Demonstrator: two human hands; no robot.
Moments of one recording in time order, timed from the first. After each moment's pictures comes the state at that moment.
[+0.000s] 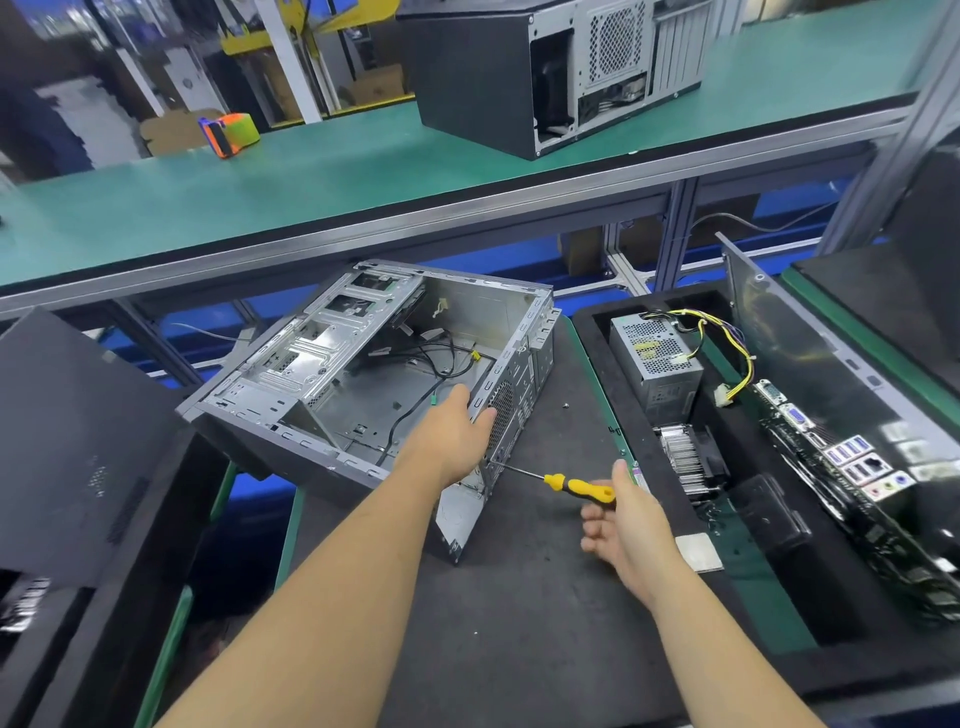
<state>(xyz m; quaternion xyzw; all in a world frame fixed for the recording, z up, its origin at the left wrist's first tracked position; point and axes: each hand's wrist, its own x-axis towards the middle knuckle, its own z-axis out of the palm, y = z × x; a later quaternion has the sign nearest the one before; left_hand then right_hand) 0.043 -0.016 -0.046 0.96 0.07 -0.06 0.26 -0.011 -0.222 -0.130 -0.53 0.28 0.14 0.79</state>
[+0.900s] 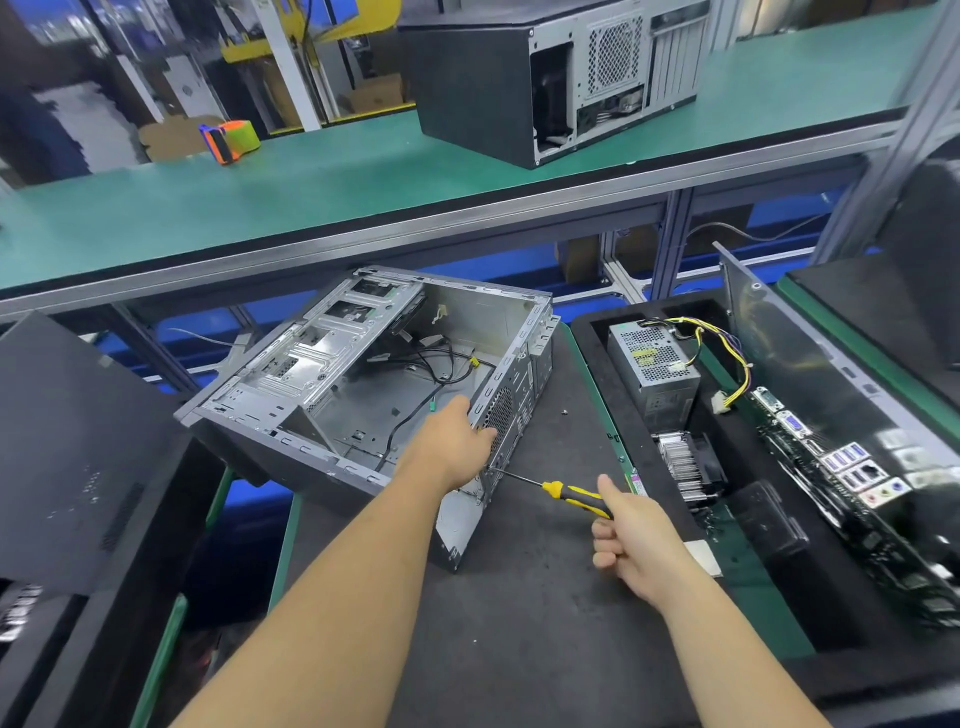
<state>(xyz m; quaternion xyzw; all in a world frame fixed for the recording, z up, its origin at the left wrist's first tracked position) 0.046 -0.015 -0.049 0.96 0.09 -0.08 0.27 -0.010 -0.230 -0.127 -0.55 0.27 0.20 0.76</state>
